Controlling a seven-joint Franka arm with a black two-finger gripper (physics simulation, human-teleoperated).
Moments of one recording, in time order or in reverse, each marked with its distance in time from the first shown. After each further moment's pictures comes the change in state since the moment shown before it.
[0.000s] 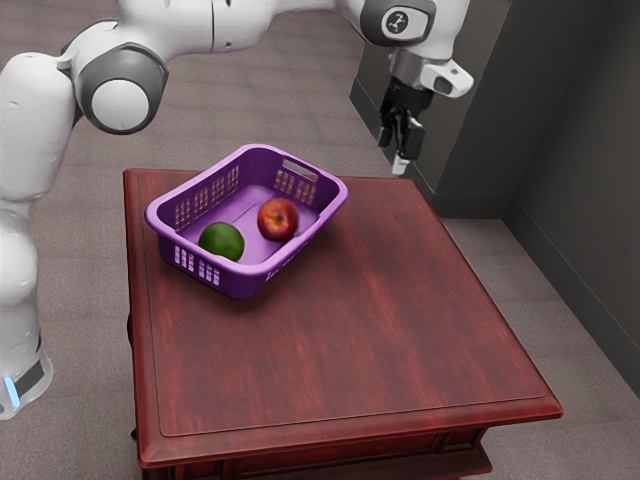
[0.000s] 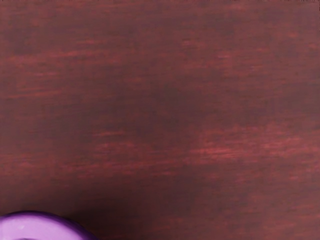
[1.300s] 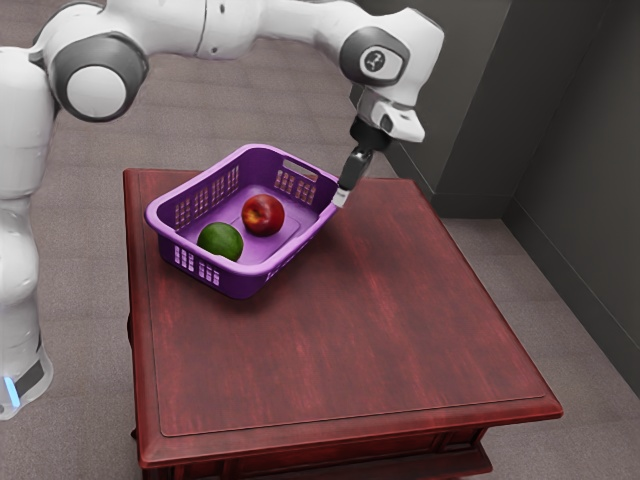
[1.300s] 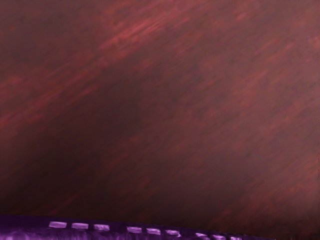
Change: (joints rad) arm 0.022 -0.106 0.030 -0.330 -0.088 0.004 0.549
